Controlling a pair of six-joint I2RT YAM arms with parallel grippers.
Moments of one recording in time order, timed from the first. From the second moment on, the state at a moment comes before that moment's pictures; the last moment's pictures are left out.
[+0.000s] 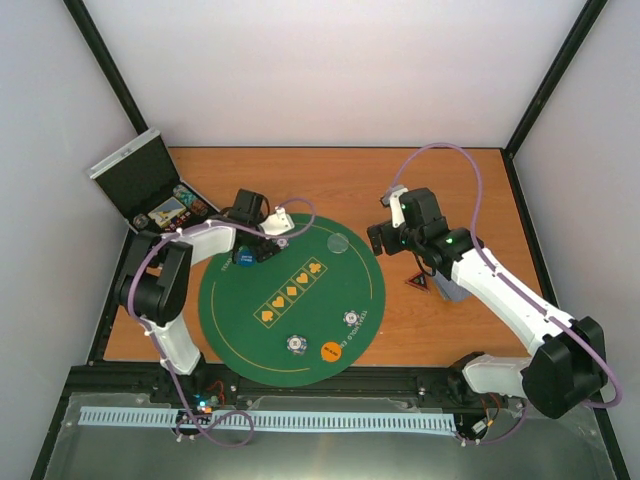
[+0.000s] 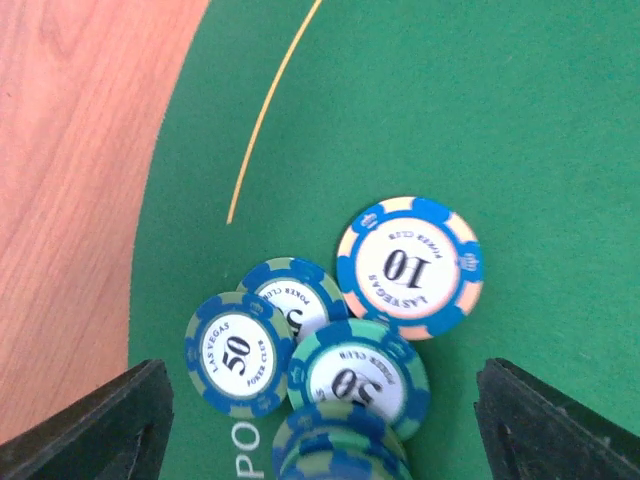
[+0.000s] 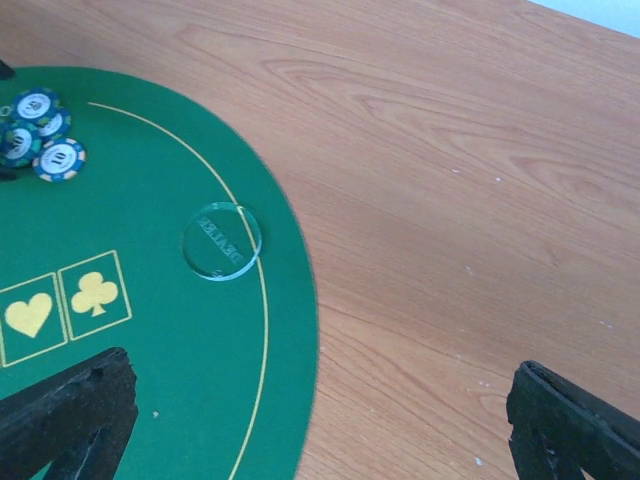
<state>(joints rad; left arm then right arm) -0.32 1.79 1.01 -0.22 0.05 0.79 0.50 1.25 0.99 -0.48 0.05 0.03</state>
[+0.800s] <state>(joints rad) -0.09 1.07 0.78 -0.40 0.31 0.57 0.50 1.01 1.00 -0.60 0.15 0.06</state>
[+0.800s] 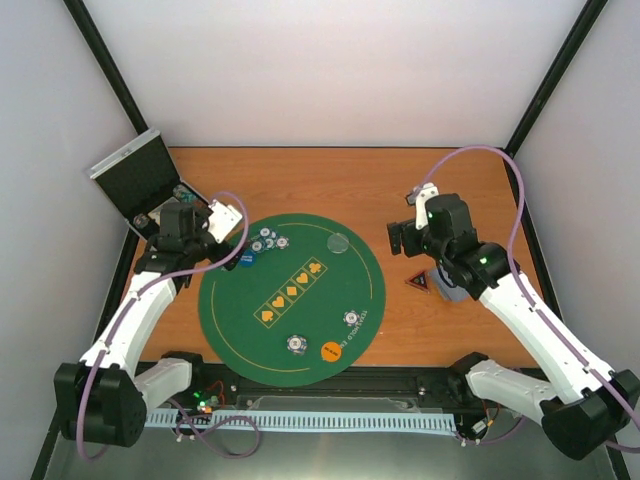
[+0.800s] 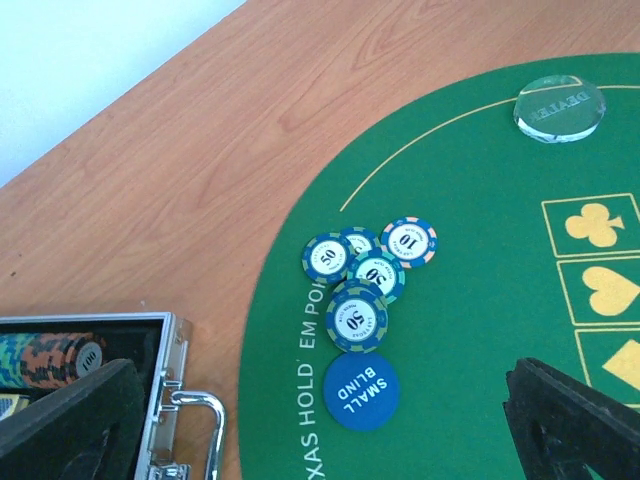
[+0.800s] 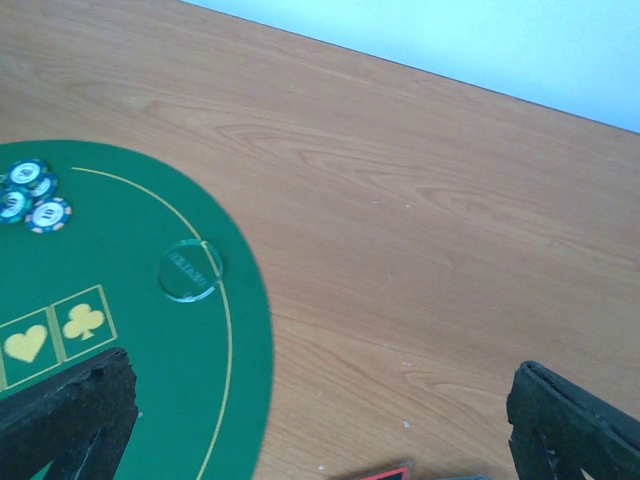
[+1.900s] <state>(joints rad) -0.08 1.12 0.73 -0.36 0.38 0.44 -0.14 1.06 0.66 -0.67 -0.08 0.53</state>
